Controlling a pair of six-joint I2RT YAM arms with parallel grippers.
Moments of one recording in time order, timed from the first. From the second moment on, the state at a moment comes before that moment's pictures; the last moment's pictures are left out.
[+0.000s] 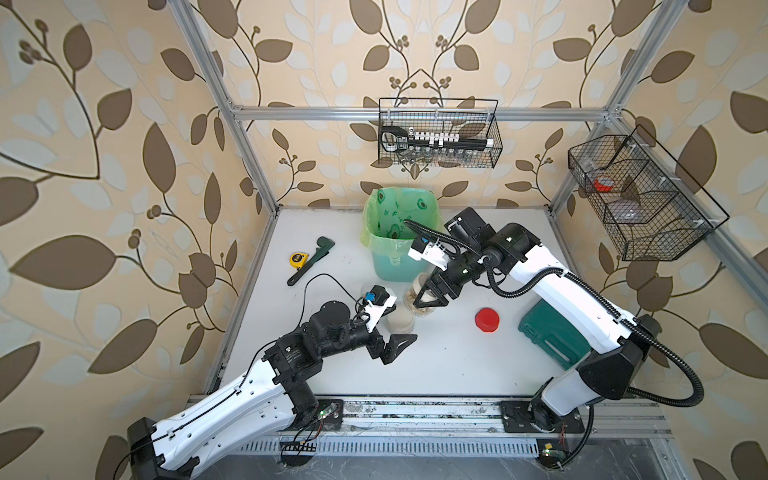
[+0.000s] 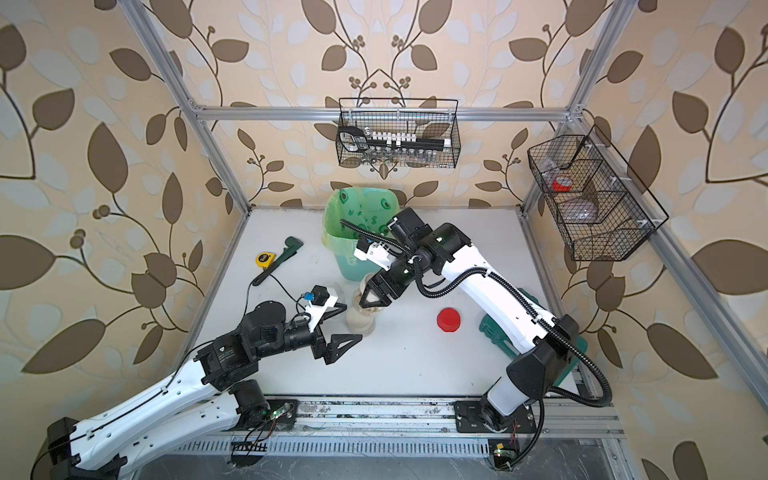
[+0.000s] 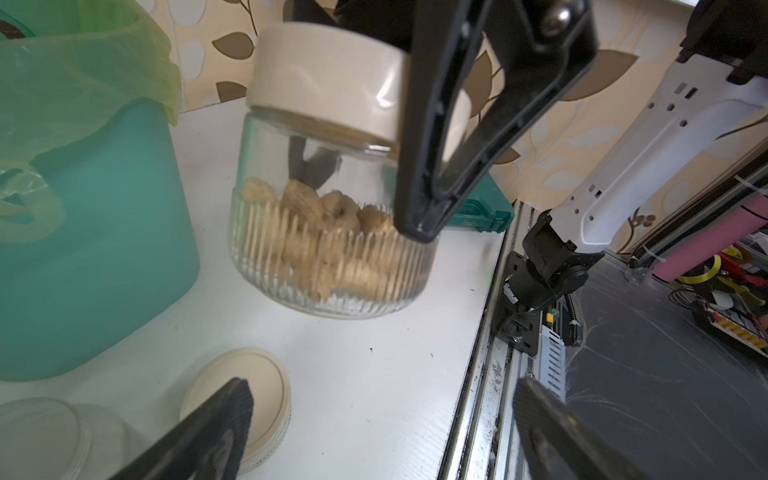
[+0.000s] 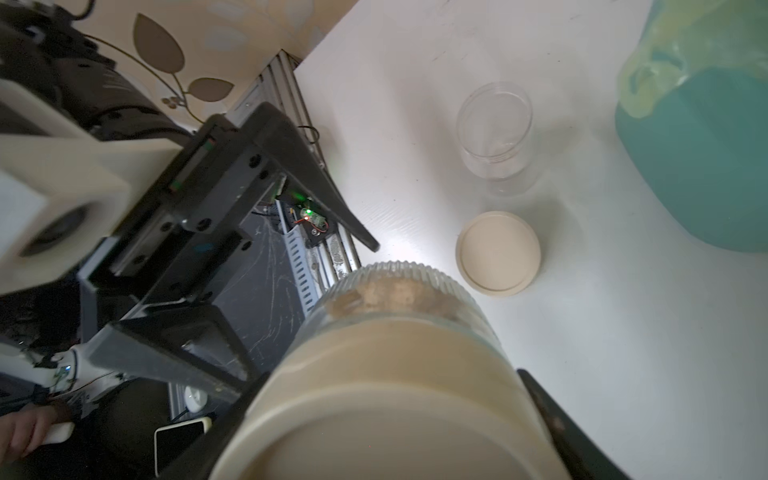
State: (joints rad) left arm -0.85 0.67 0.59 -0.22 0.28 -0.18; right arm 0.68 1.59 1.71 -1.21 -0.63 -0.10
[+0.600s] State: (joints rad) left arm -0.85 0.76 0.67 -0.17 0.37 -0.19; right arm 0.78 1.59 1.72 -1.25 -0.69 -0.13
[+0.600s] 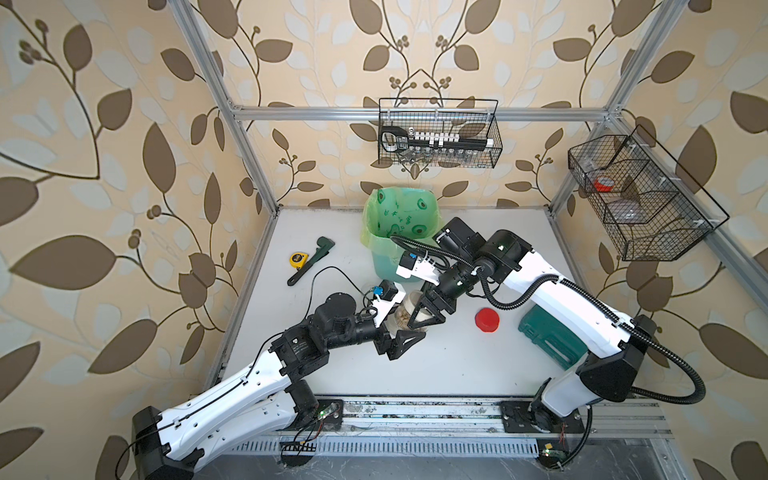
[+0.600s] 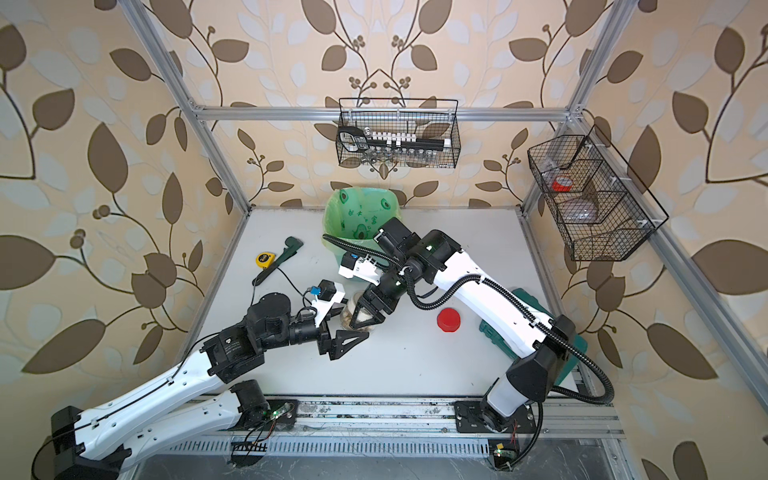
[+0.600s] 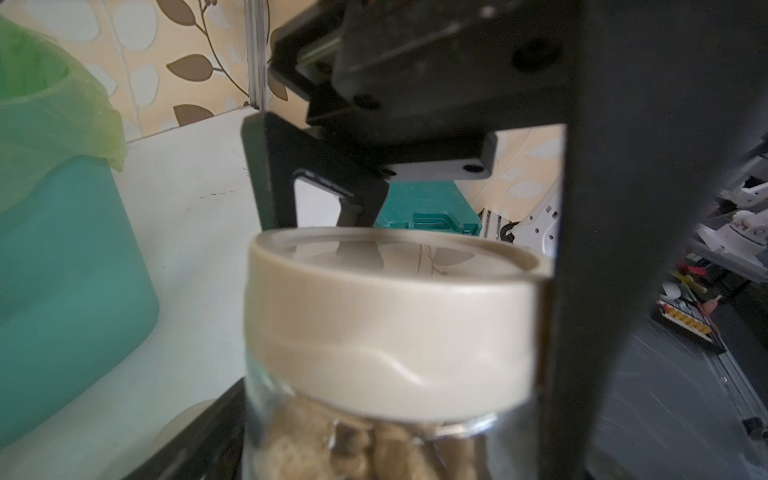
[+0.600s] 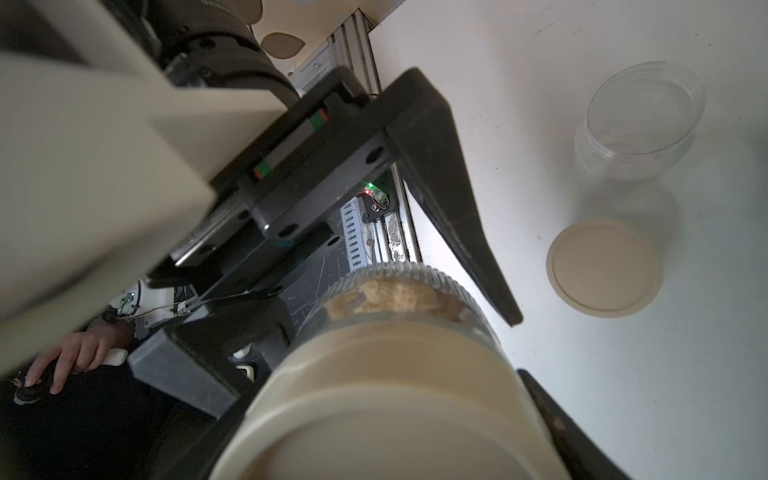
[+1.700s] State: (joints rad) left arm -0.85 0.71 0.65 -0.01 0.31 -0.30; right arm 0.76 1.30 1.38 -0.67 -0.69 0.23
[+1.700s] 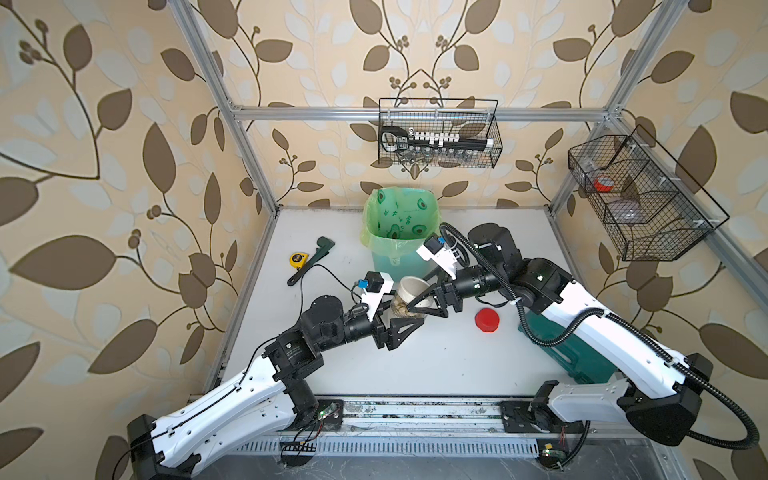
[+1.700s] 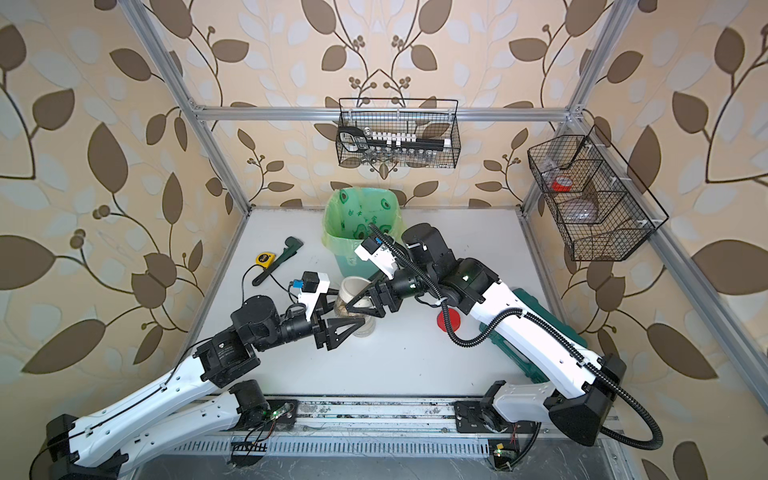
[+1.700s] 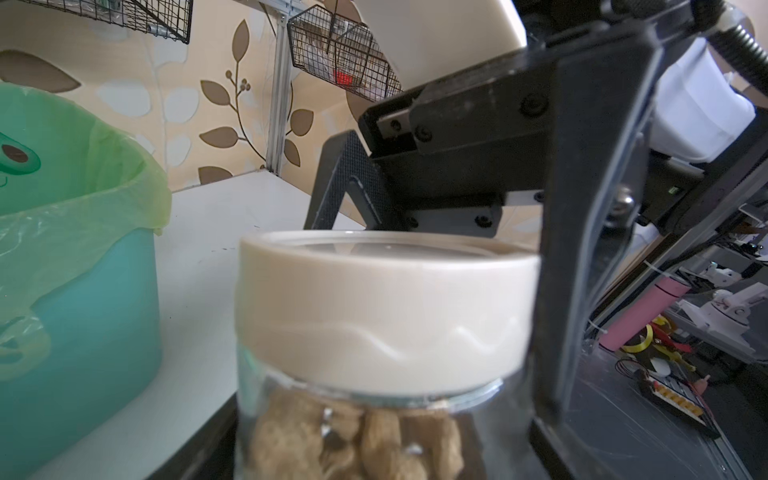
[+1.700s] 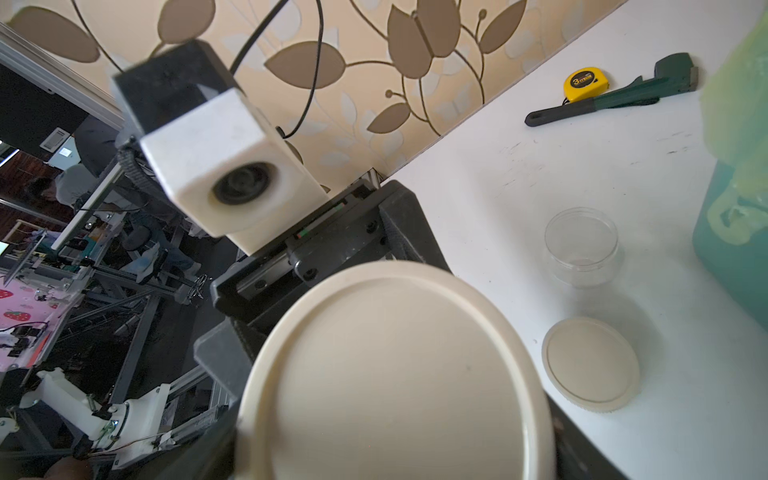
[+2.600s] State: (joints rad) left arm -0.85 0.81 0.67 -0.01 0.46 -0.31; right arm 0.77 1.33 1.46 -0.84 -0.70 0.12
